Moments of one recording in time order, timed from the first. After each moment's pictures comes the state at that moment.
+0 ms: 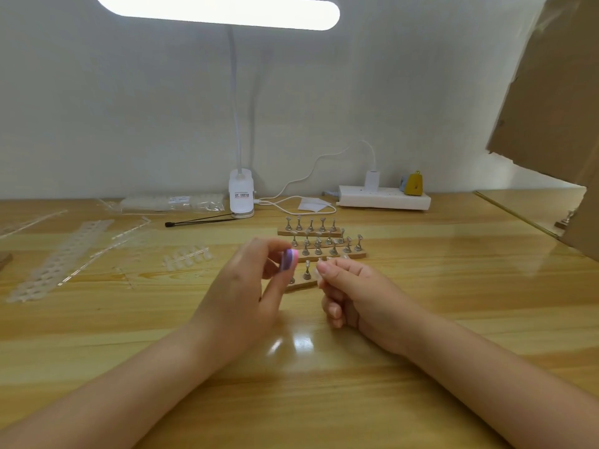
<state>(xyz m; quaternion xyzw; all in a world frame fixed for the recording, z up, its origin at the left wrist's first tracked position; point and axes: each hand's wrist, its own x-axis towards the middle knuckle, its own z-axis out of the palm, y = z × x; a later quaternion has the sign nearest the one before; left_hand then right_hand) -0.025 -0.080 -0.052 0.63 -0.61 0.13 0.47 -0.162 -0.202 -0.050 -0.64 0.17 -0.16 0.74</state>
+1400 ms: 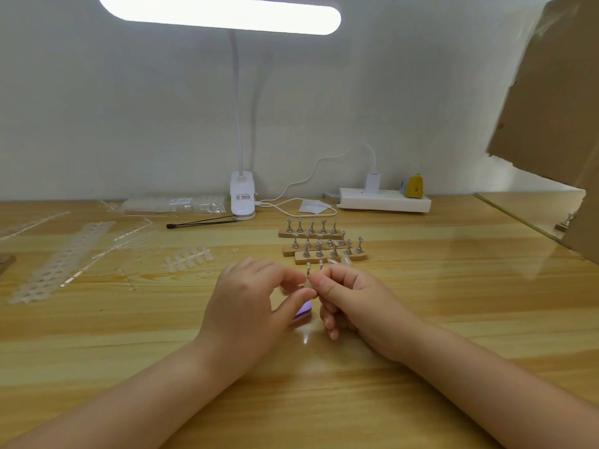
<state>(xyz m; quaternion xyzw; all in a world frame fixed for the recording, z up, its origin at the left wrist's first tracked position) -0.036 -0.076 -0.057 0.68 -0.59 0.18 0.40 -0.163 -0.196 -0.054 -0.70 0.14 -0.18 0.67</state>
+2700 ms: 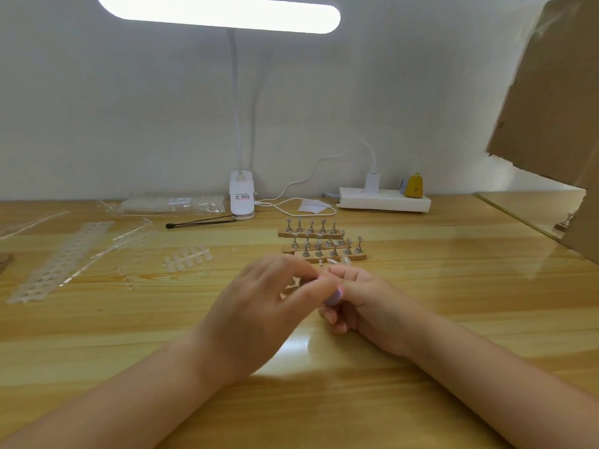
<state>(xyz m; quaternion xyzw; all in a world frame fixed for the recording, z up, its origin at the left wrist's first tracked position) -0.038 -0.070 -0.047 0.58 -0.72 0.25 0.27 -0.167 -0.205 -0.048 -0.66 0.10 -0.12 0.74</state>
